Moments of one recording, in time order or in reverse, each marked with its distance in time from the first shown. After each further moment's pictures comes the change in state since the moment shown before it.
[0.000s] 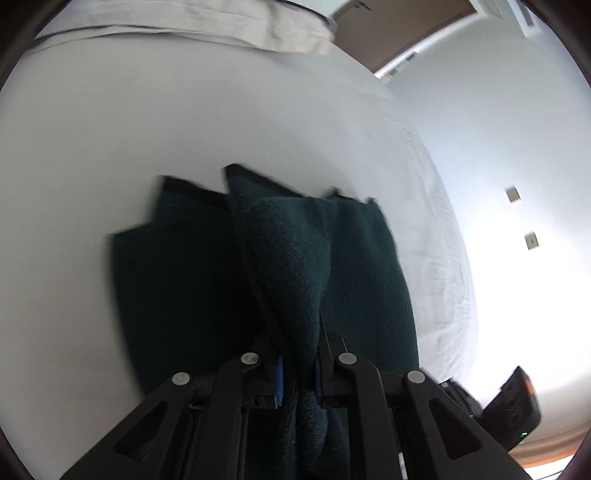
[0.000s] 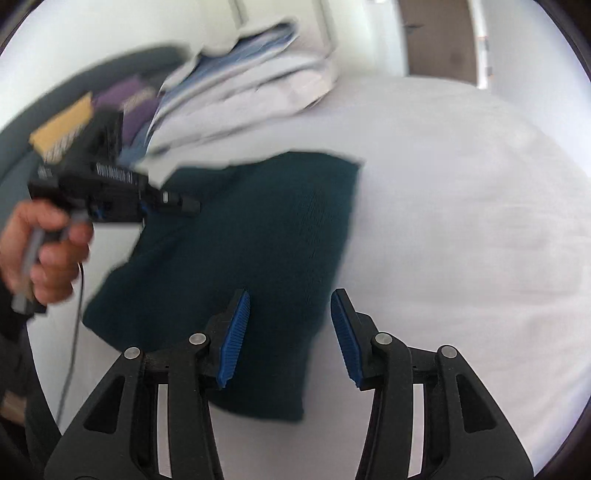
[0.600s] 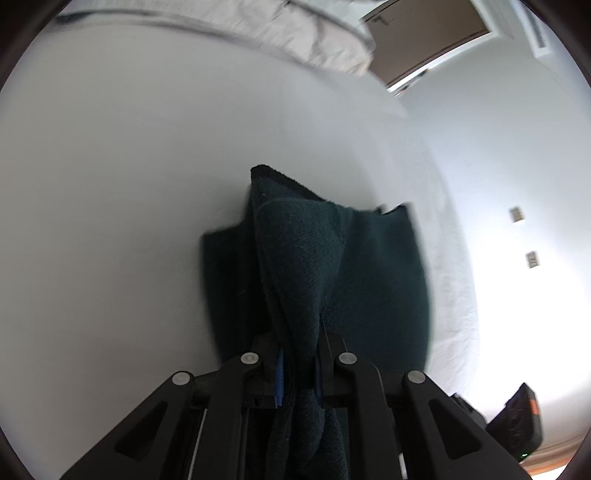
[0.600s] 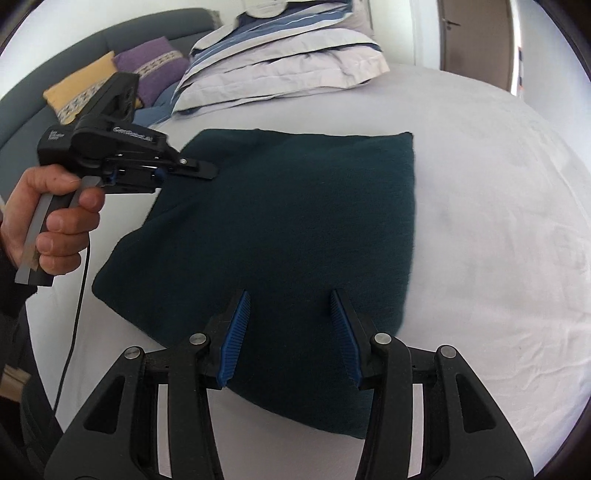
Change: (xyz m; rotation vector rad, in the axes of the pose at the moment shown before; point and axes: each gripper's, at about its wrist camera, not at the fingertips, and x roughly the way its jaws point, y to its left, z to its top) left arm -0.009 0.058 -0.013 -0.050 -0.021 0.011; right arm 0.029 0.071 0.007 -0.099 0.047 -0.001
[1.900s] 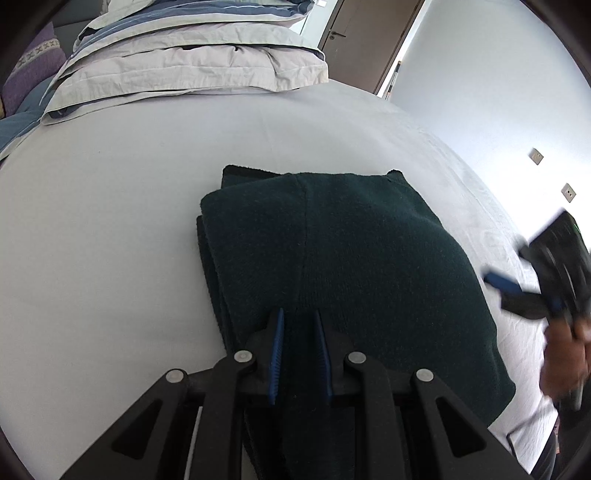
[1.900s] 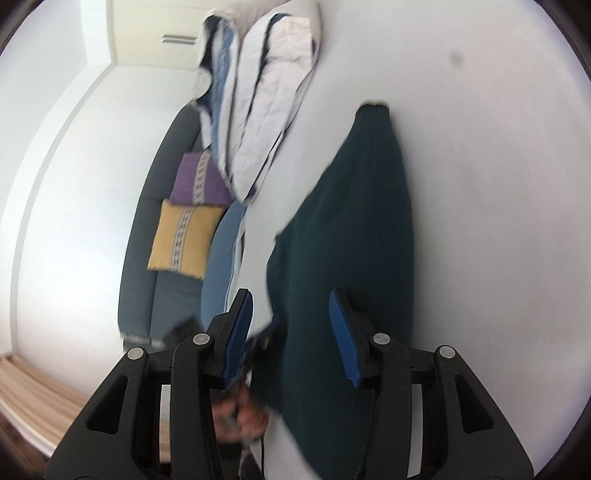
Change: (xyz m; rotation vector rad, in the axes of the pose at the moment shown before) left arm 0.005 -0.039 -0.071 0.296 -0.218 0.224; right arm 0.039 -0.163 0.029 0.647 0.036 0.753
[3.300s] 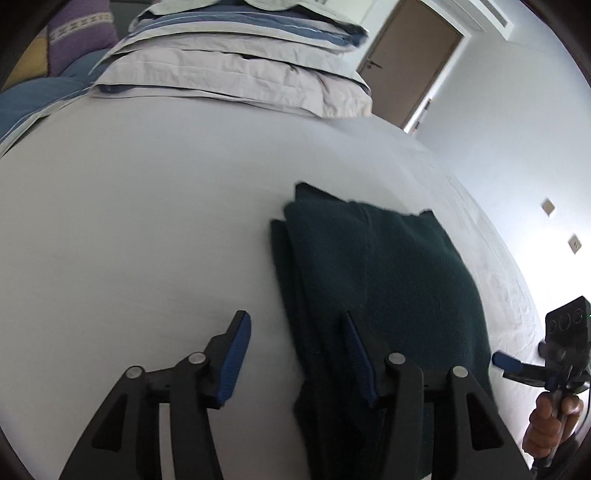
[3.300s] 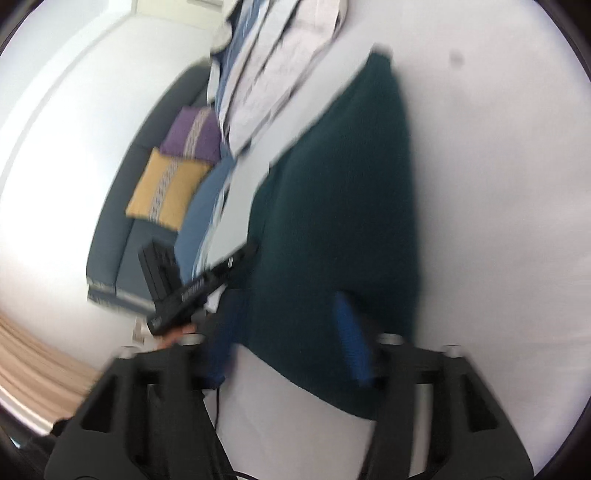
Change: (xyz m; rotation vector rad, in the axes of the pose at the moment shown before) left arm -0.029 0.050 -0.007 -0.176 -0.092 0.002; right arm -0.025 0.023 -0.062 -0.123 -0.046 -0.117
